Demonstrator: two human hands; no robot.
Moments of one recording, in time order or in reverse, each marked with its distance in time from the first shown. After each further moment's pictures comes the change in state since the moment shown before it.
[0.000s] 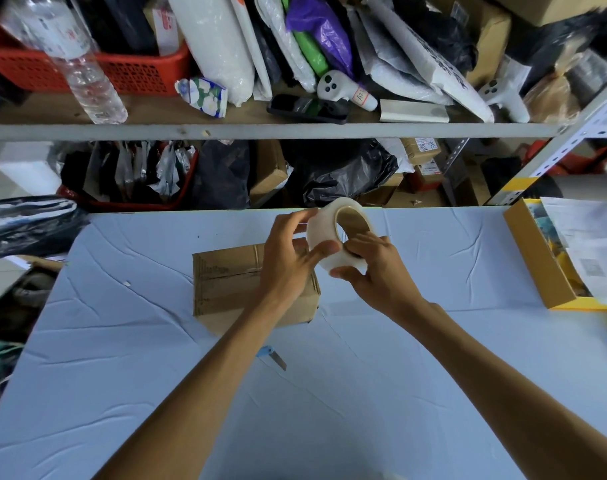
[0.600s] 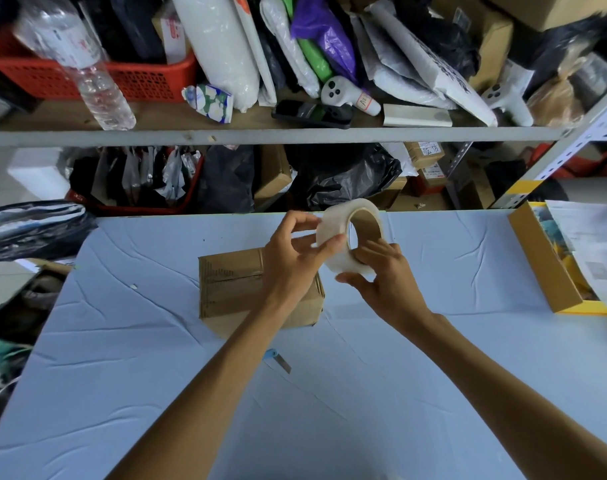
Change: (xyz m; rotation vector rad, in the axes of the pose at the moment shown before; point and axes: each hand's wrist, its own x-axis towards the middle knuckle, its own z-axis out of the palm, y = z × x) left_hand -0.006 0.020 -0.003 -0.068 0.051 -0.131; right_hand -0.011 0.001 0.001 0.004 0.096 -0.033
